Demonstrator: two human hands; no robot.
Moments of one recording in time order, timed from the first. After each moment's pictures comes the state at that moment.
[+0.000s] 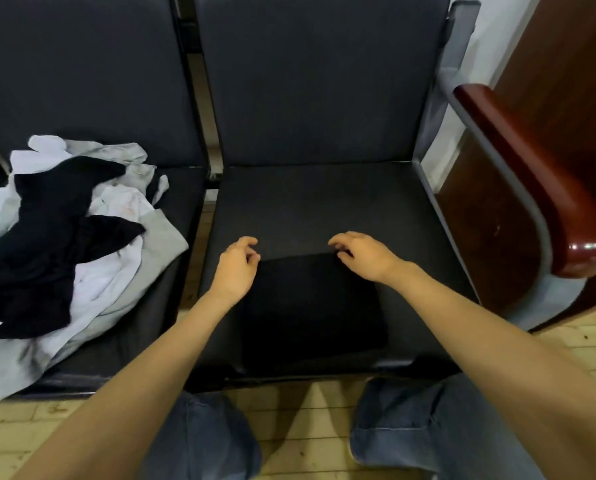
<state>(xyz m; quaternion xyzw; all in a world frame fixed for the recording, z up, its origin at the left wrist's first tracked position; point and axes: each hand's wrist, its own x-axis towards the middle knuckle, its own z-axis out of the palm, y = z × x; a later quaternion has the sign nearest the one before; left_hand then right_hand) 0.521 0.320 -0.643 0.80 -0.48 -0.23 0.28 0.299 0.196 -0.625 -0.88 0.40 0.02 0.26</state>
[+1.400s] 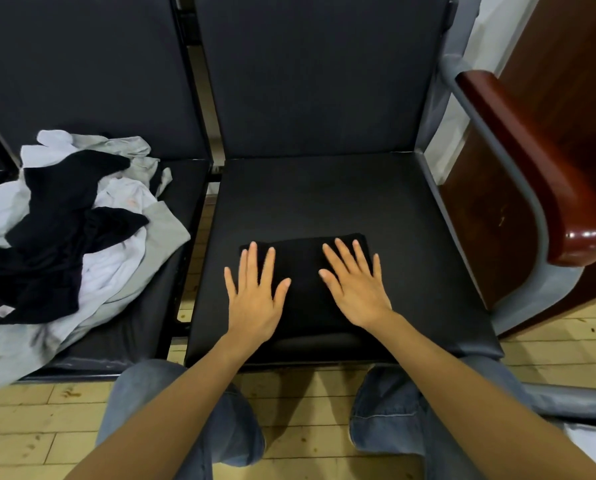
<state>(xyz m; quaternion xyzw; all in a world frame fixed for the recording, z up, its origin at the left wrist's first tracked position) 0.459 0.373 -0.679 0.82 -0.56 -0.04 0.13 0.288 0.275 -0.660 -0.87 0.46 -0.01 0.19</state>
